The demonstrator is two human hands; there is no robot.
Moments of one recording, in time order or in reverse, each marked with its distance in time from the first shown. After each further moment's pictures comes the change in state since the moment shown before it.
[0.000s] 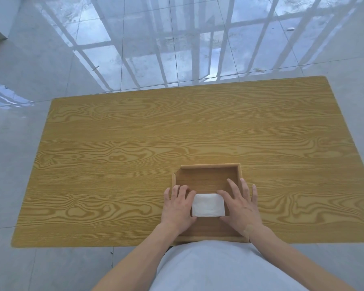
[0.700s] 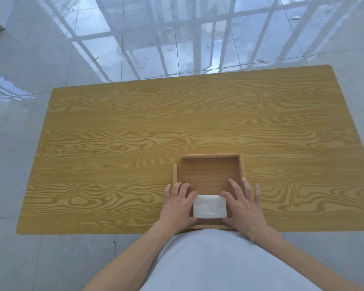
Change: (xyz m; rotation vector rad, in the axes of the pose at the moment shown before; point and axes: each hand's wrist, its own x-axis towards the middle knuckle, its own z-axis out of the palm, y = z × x) left_hand -0.023 -0.003 0.016 0.008 -0.040 0.062; right_hand -0.032 -0.002 0.010 -0.005 0.019 -0.042
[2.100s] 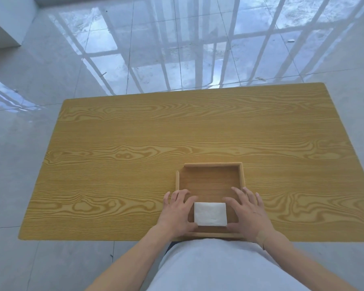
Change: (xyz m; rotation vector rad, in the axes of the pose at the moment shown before) left_hand -0.010 -0.008 -0.020 -0.133 -0.025 -0.008; right_hand -0.003 0.011 -0.024 0.082 -0.087 -0.052
